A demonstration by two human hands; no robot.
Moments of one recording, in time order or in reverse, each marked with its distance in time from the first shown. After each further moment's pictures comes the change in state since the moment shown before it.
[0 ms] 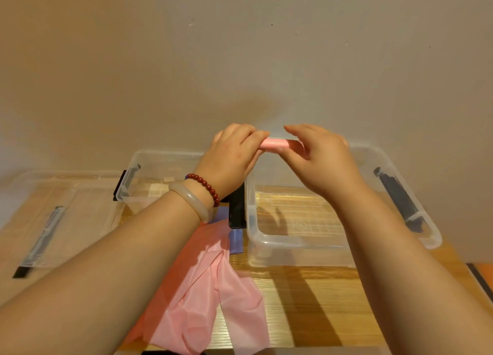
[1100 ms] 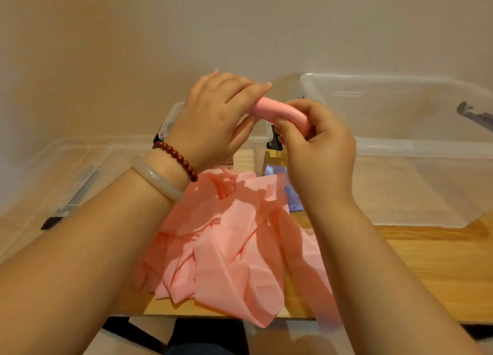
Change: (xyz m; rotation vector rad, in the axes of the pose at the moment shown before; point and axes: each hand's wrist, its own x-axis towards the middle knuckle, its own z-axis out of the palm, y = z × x) left_hand -0.150 -0.069 -0.014 0.285 0.181 0.178; right_hand -0.106 -0.090 0.177 0.678 0.561 -0.035
